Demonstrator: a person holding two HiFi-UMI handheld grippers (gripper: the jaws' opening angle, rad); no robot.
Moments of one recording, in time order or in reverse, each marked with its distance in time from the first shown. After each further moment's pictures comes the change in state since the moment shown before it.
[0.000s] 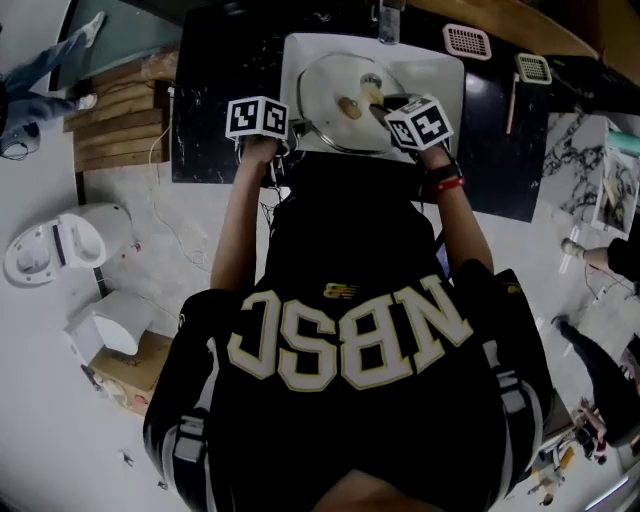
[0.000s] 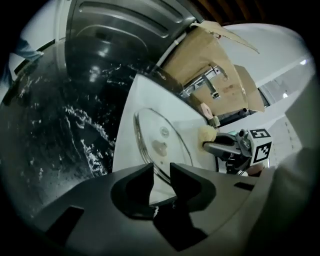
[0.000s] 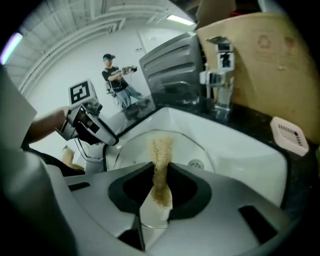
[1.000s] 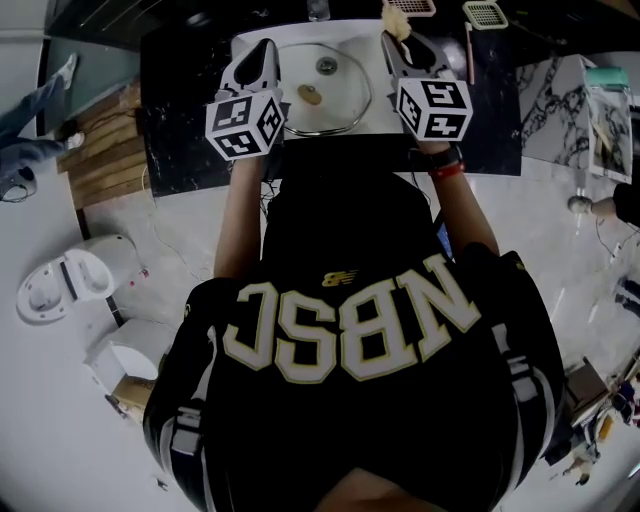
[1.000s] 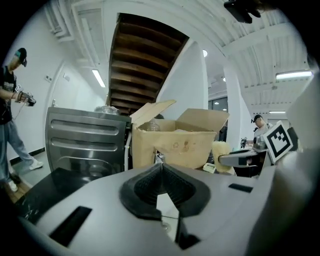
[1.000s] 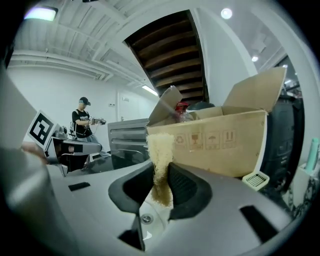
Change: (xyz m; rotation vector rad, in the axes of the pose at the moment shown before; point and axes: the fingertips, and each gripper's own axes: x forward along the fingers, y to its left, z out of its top) left arm -0.099 -0.179 0.114 0.642 -0.971 0.051; right arm -0.201 -0.064 0.060 0.099 -0.723 -0.515
